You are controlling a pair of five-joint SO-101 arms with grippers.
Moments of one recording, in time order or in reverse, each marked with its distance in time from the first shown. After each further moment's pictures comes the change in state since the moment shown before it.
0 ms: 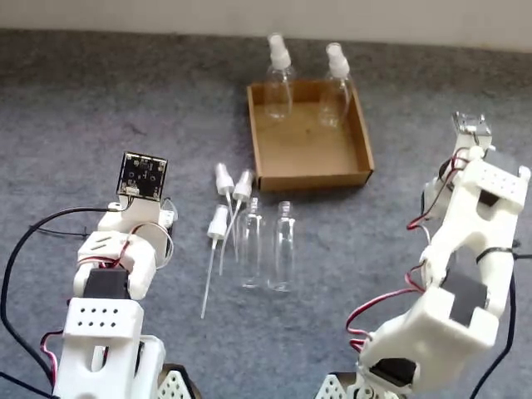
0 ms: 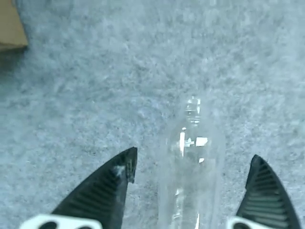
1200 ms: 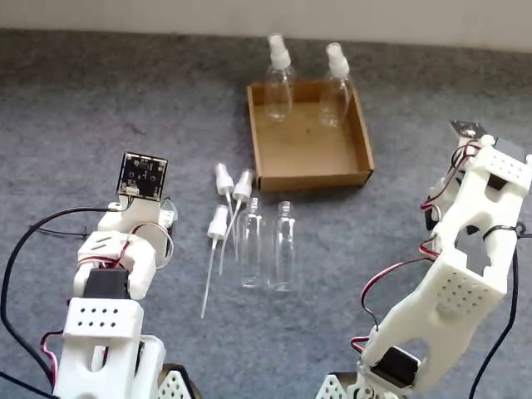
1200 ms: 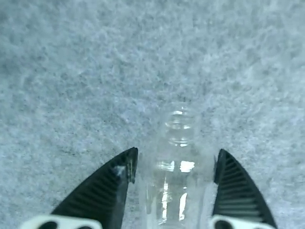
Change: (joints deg) left arm 0.0 0.0 0.0 0.0 0.0; right arm 2.2 18.8 -19.5 10.9 5.2
